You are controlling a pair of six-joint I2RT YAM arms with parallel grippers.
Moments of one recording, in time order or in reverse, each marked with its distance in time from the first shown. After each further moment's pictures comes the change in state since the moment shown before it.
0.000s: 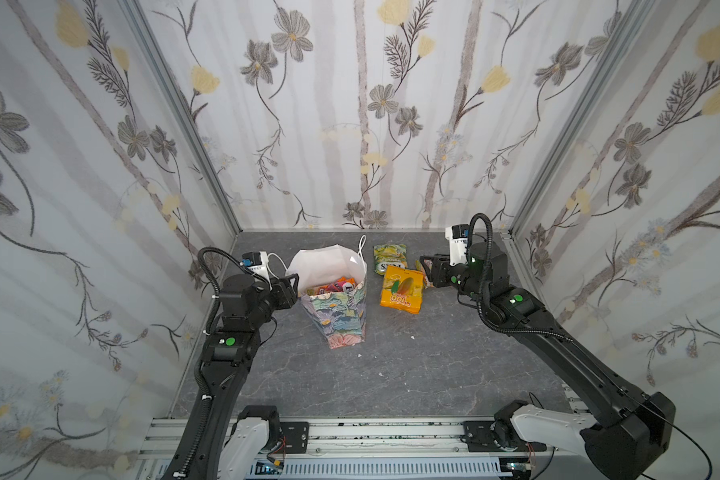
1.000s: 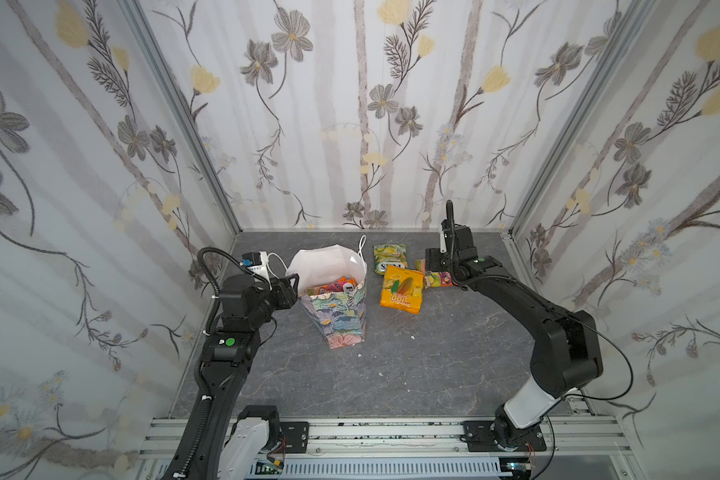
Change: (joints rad) left arm 0.000 -0.005 0.000 0.000 0.002 0.000; right arm -0.142 0.569 0.322 -0.111 0.282 -0.179
